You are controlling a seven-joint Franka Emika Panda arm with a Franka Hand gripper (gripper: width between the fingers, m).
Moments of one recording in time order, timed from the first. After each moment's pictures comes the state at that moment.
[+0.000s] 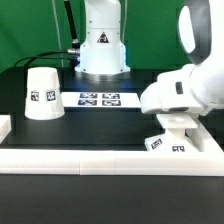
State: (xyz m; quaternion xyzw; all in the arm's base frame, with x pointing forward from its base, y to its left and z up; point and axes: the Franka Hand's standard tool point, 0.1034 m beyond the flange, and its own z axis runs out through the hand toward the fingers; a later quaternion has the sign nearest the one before) arm 0.456 0.150 0.012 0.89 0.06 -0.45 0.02
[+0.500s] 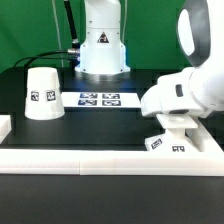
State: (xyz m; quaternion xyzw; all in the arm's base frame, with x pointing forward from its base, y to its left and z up) arm 0.458 0.152 0.009 0.89 0.06 -0.44 0.02
